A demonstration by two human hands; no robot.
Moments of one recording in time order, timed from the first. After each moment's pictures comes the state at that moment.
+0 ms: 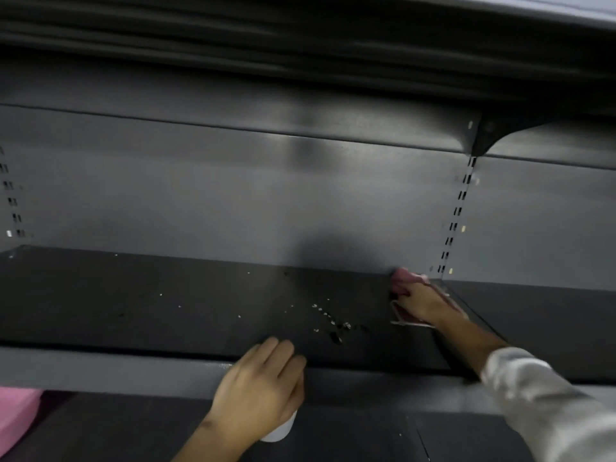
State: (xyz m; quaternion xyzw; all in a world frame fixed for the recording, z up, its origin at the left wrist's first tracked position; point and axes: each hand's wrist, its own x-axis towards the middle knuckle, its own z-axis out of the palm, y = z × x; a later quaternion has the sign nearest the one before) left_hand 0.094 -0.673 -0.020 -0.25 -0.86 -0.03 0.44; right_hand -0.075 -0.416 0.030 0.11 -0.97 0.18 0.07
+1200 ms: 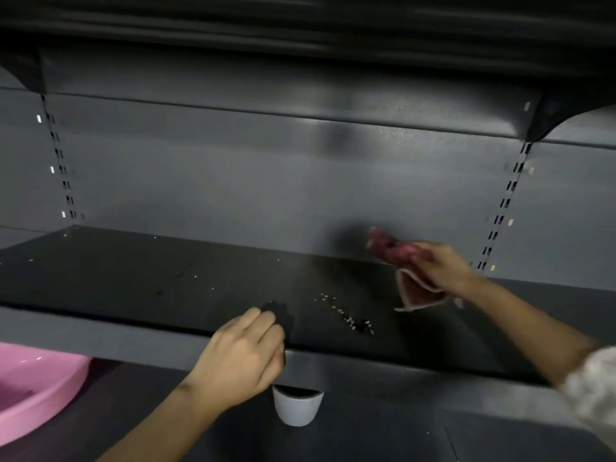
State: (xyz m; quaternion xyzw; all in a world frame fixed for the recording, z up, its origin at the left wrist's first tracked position) left_hand 0.105 -0.725 -0.007 -0.21 -0.88 0.02 0.42; right_hand -0.071 -0.452 0.067 0.26 -0.90 0.33 0.13
